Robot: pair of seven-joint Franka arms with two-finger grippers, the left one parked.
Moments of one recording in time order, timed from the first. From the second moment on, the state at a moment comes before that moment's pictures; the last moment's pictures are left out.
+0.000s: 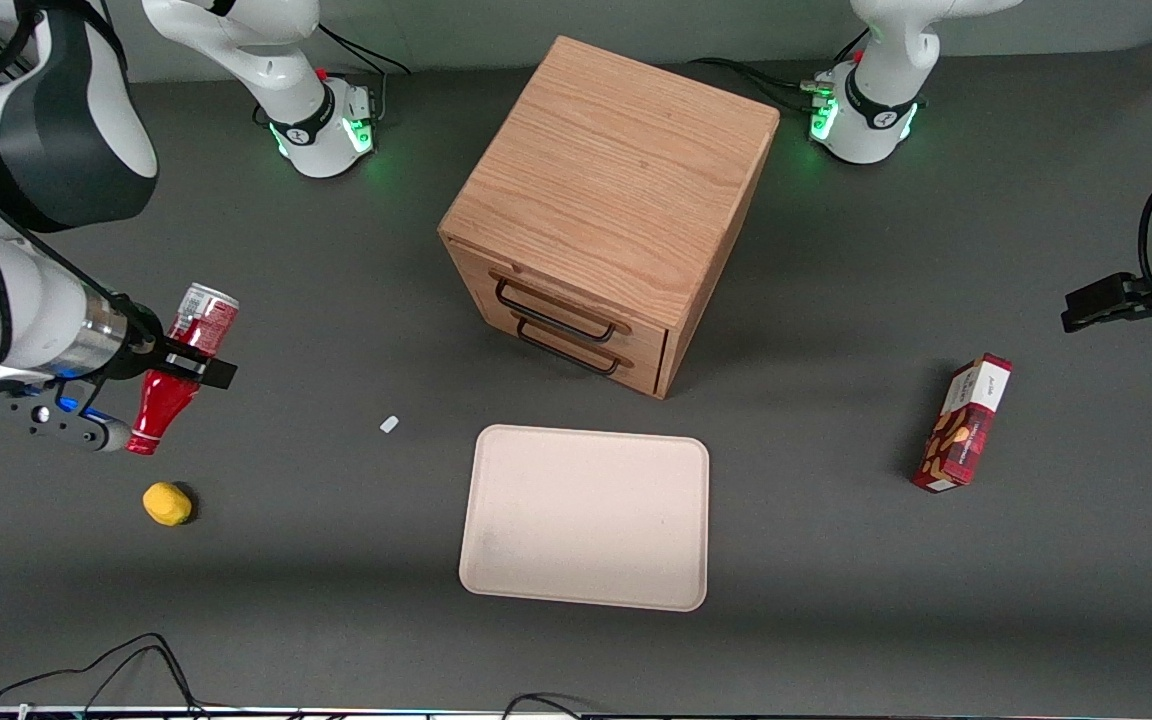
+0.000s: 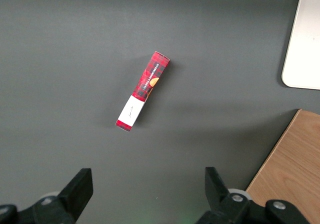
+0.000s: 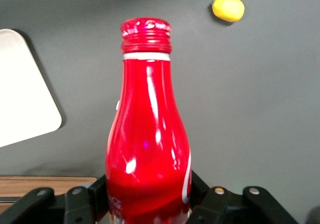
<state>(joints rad) -0.04 0.37 0.28 -1.23 -0.12 1.41 0.60</state>
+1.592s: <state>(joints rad) 0.43 1.10 0.08 -0.93 -0.10 2.04 0.62</state>
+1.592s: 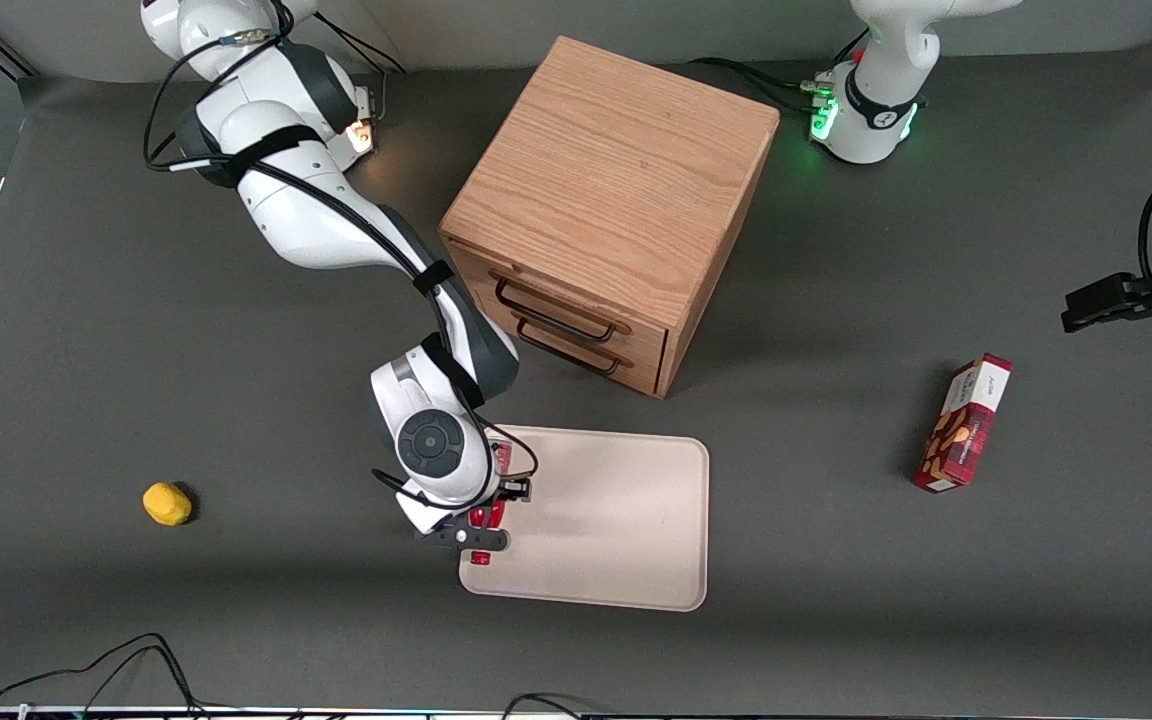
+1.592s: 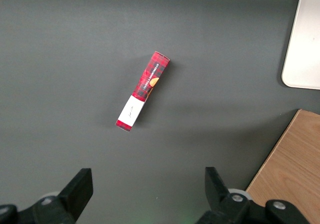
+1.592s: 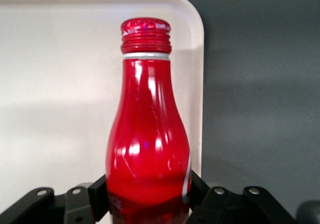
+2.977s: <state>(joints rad) 0.43 1.13 0.07 -0.92 -0.10 2.11 0.62</state>
